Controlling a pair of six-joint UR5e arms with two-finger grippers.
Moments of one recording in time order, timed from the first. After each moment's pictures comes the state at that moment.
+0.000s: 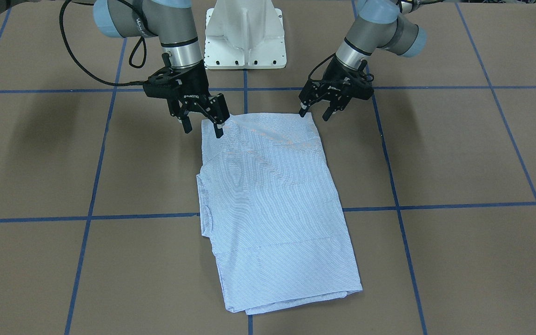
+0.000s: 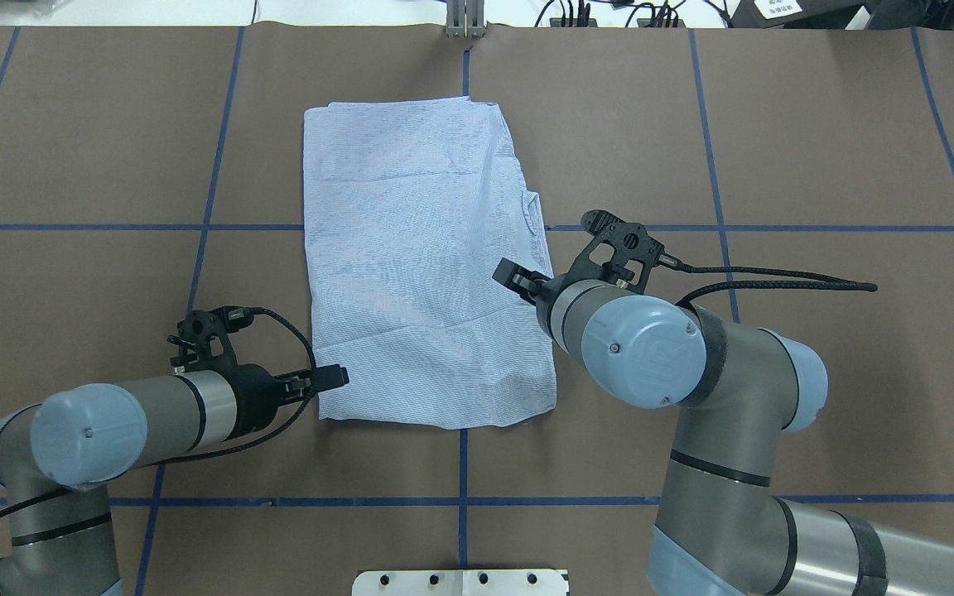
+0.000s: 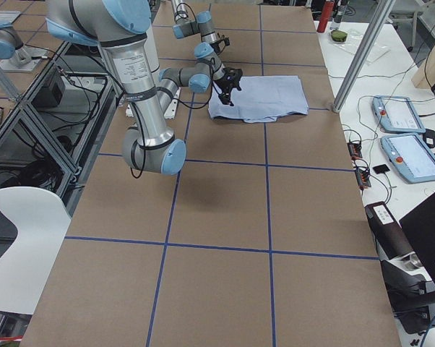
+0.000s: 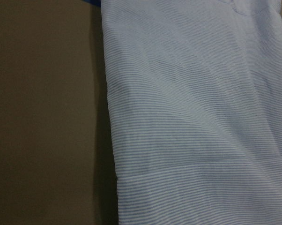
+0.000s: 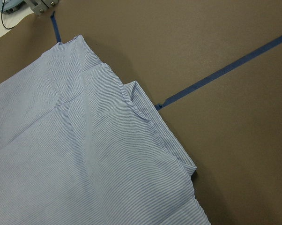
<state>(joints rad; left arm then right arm) -0.32 -1.74 -1.85 -2.36 -1.51 -1.59 0.38 -1.09 1.91 -1.40 1.36 1.78</state>
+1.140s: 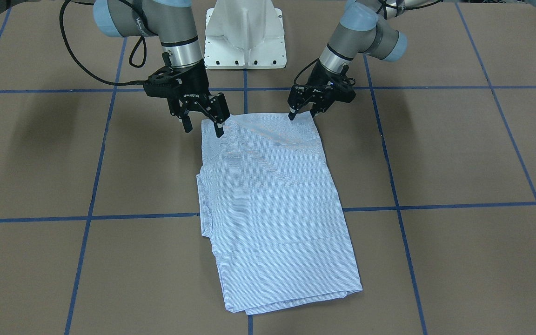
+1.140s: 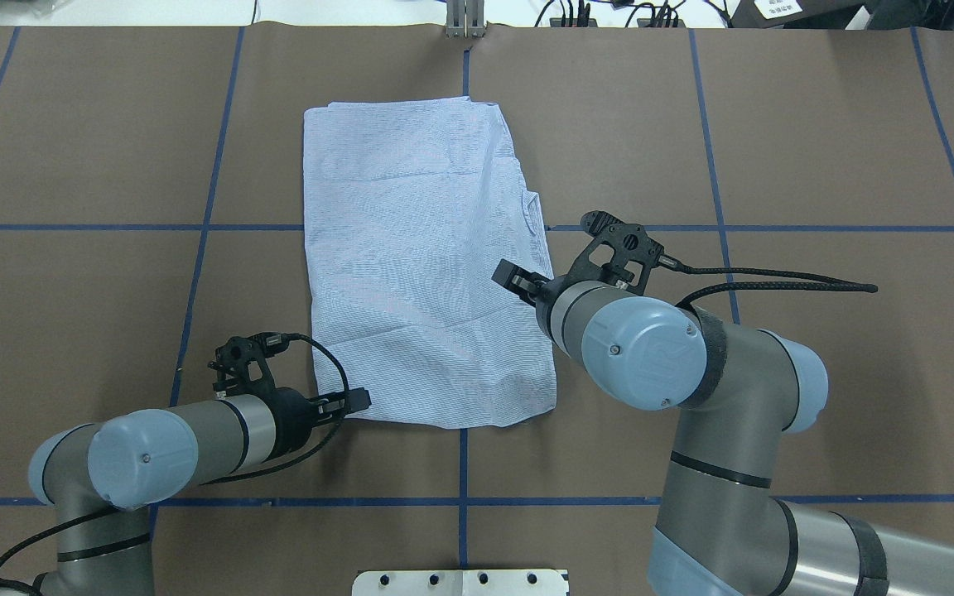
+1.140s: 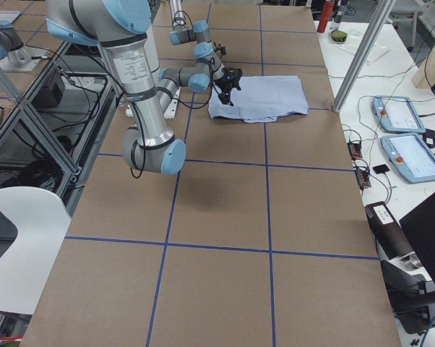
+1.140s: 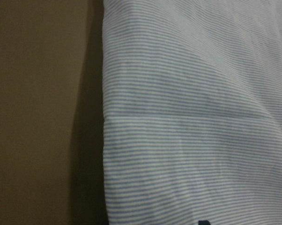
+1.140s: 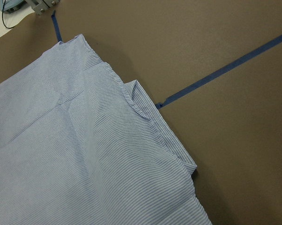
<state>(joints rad) -0.26 -1.80 -1.79 -2.36 -1.48 -1.62 0.38 -1.09 1.91 -1.40 1.36 1.78</state>
